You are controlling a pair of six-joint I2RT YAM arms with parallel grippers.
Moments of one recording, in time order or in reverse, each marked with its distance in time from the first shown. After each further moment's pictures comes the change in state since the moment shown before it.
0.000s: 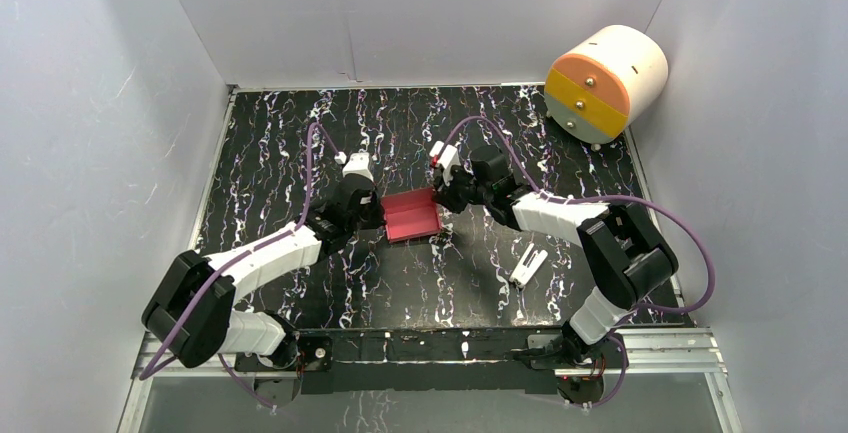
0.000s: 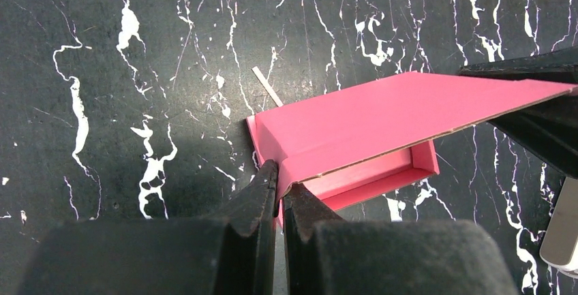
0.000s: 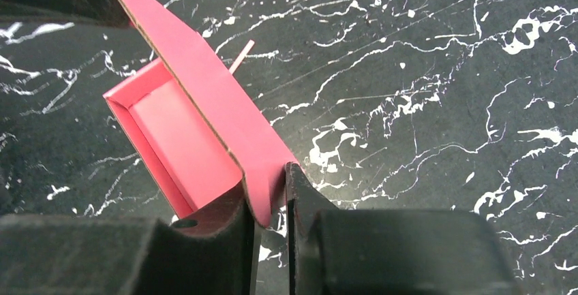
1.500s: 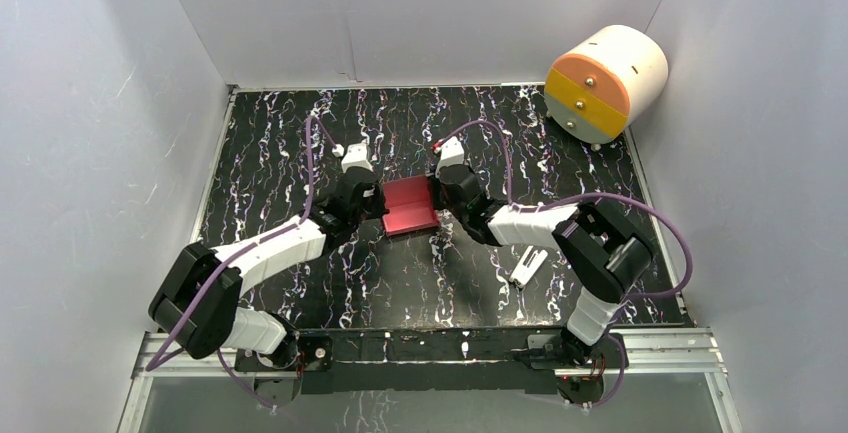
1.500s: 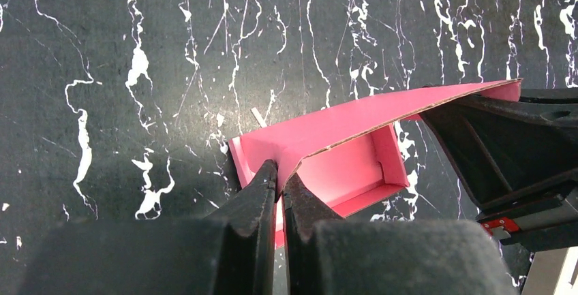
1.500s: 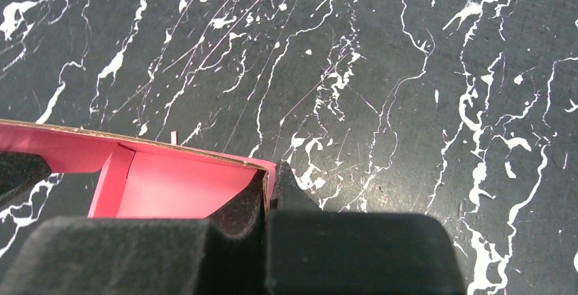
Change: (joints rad) left arm 0.006 0.050 0.050 0.045 -0.044 -0.040; right arm 0.188 0.080 -0.002 0.174 0.692 0.550
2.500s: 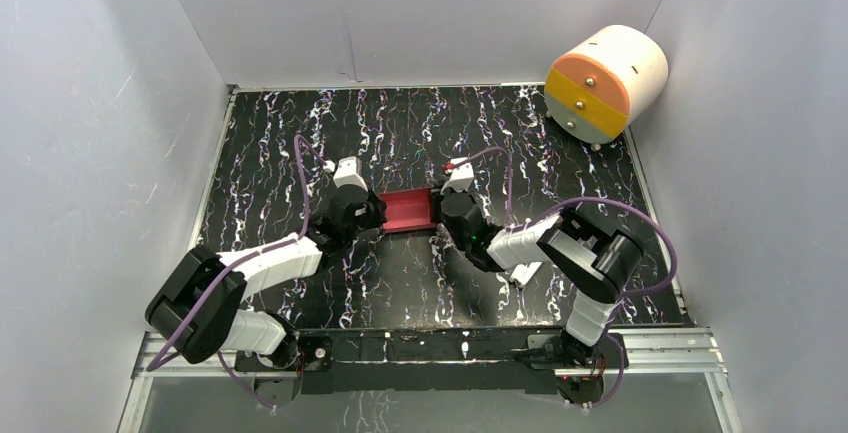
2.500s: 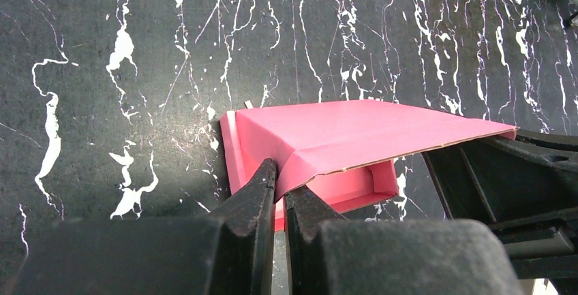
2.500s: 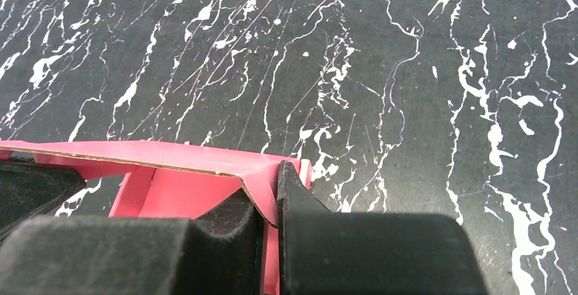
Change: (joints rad) left arm 0.000 -0.017 -0.184 0.276 0.006 -0.072; right arm 0.092 0.043 -0.174 0.360 0.213 0.110
